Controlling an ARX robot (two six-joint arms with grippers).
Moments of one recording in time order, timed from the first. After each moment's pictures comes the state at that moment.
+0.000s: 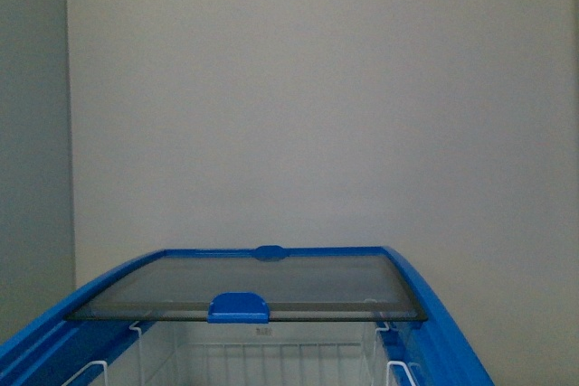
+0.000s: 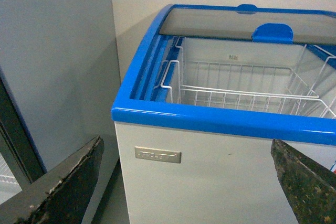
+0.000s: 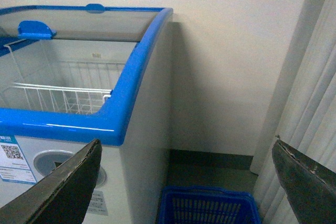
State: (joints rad) left arm 0.00 0.00 0.01 0.00 0.00 -0.01; right arm 0.00 0.01 0.02 0.00 0.00 -0.01
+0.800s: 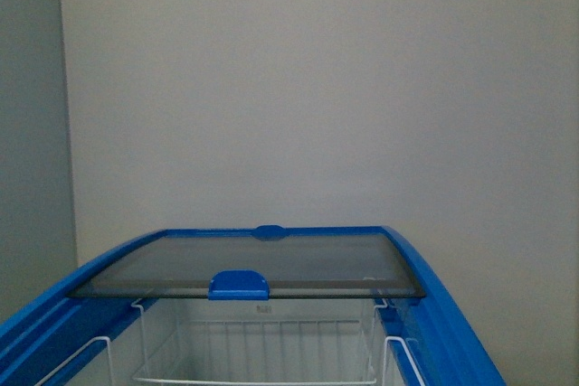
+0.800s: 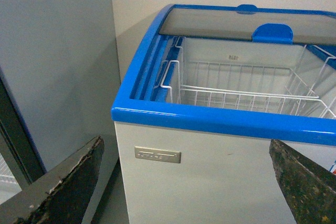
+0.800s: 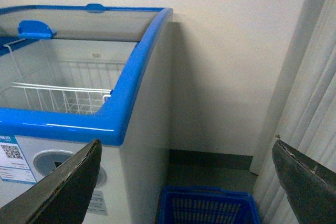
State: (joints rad) left arm 0.00 0.00 0.01 0.00 0.00 -0.01; right arm 0.00 0.01 0.02 0.00 0.00 -0.01
